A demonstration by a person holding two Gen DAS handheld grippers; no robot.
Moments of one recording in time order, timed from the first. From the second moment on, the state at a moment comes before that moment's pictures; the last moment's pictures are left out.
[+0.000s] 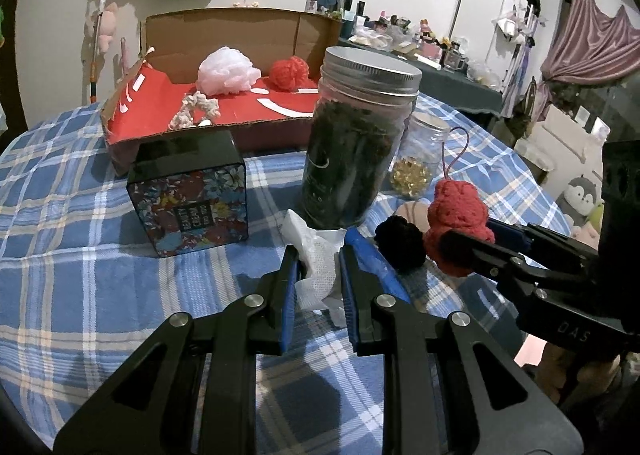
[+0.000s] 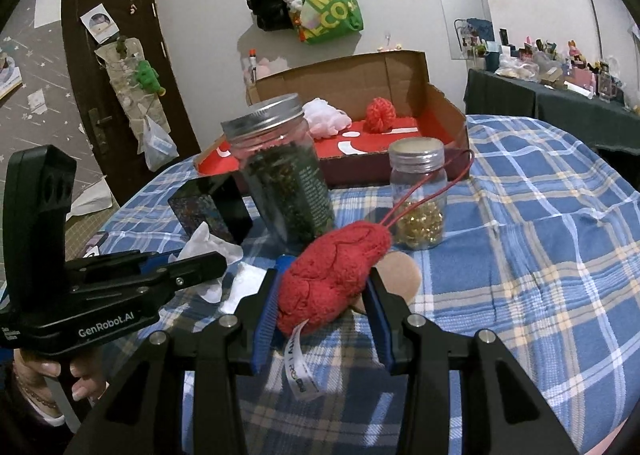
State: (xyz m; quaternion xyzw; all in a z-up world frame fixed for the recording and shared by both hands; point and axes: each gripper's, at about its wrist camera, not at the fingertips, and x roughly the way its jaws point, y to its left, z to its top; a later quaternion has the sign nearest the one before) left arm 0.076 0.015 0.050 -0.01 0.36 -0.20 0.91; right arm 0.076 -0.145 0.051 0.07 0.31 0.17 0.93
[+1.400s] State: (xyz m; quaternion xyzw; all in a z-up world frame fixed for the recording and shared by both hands) left arm 0.104 0.120 0.042 -0.07 0.39 -0.10 0.91; right arm 0.107 -0.230 0.074 0.07 0.29 0.04 0.95
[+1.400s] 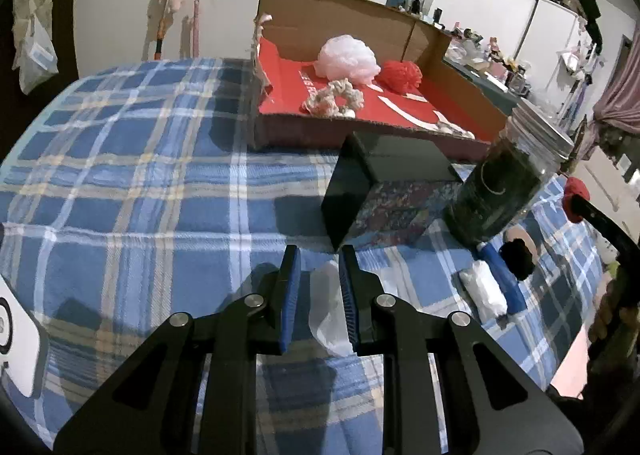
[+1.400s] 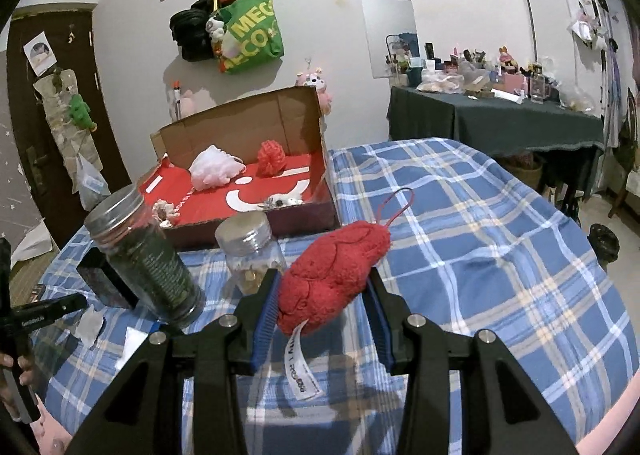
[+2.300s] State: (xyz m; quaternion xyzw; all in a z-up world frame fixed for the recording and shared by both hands) left arm 0.088 0.088 0.023 -0.02 0.40 -0.12 0.91; right arm 0.097 -0.225 0.027 0.10 0.34 0.07 0.93
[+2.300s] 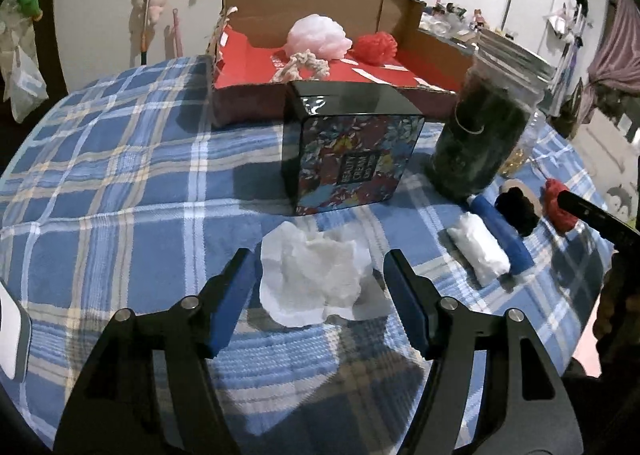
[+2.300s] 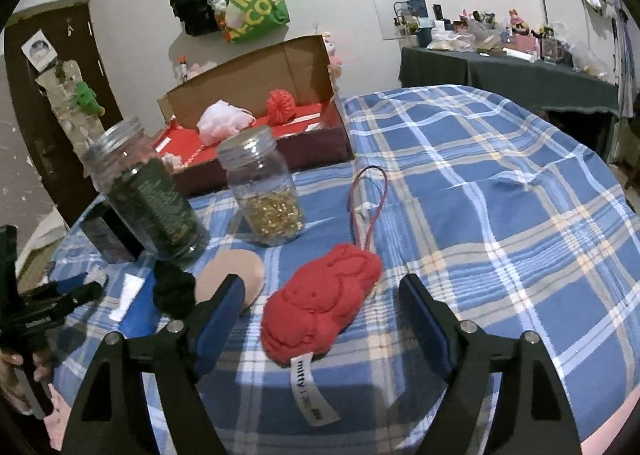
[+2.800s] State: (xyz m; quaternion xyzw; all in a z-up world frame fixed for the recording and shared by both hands) left arm 0.075 0.063 0.026 0.04 0.38 -0.13 0.91; right arm 0.087 -0.205 0.040 0.06 0.30 0.09 0.95
